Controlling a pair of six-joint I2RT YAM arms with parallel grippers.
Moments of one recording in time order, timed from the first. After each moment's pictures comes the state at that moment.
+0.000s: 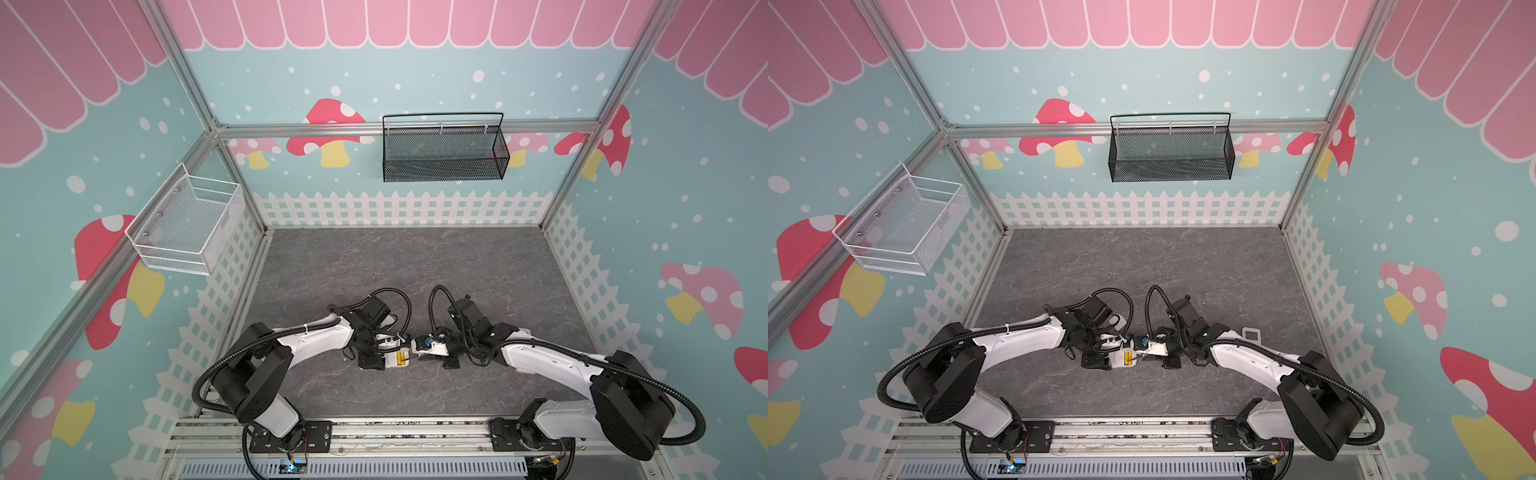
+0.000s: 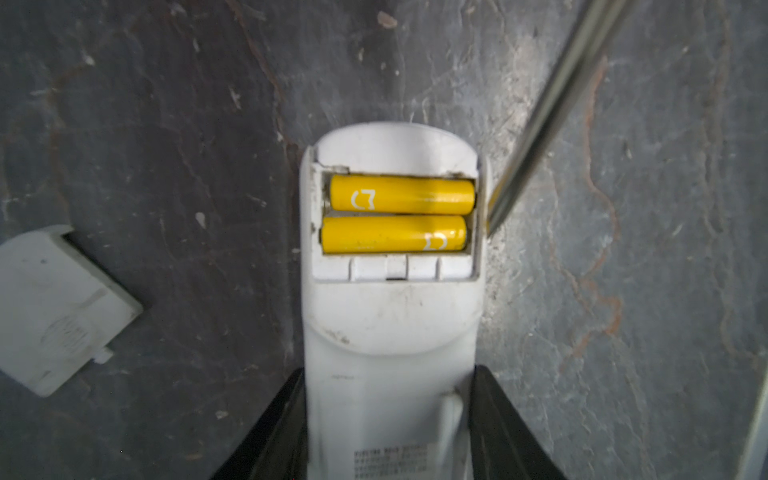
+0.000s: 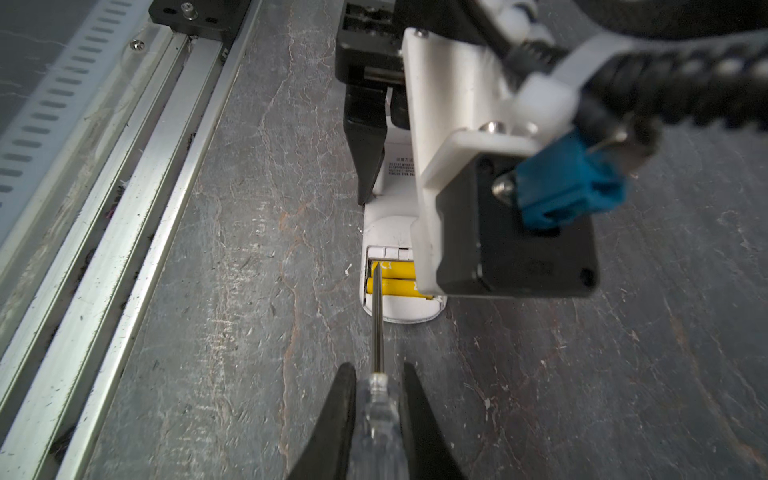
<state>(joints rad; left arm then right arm) -0.70 1.58 0.85 -0.61 0.25 0.76 0.69 1.32 0.64 -0.24 -0.60 -0.84</state>
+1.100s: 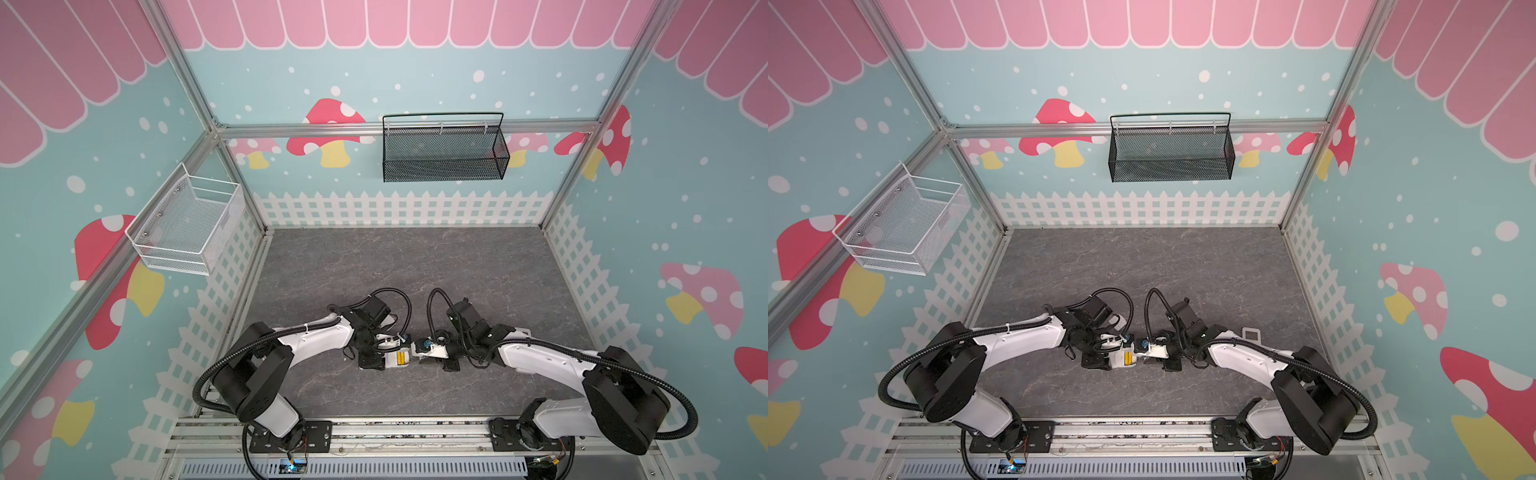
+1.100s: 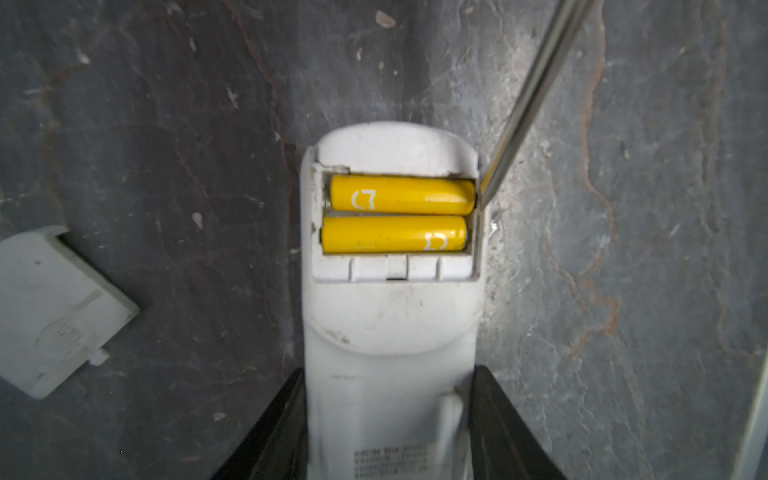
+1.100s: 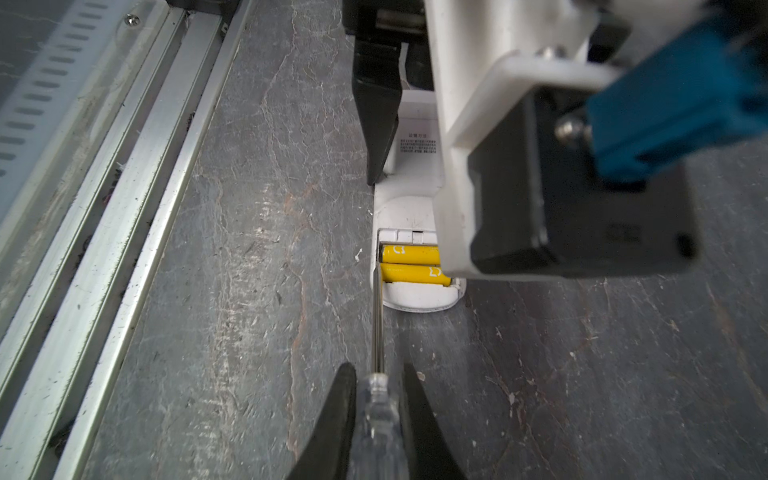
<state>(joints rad) -0.70 1.59 0.85 -0.62 0.25 0.76 0.70 1.36 0.62 -0.22 -0.59 -0.85</state>
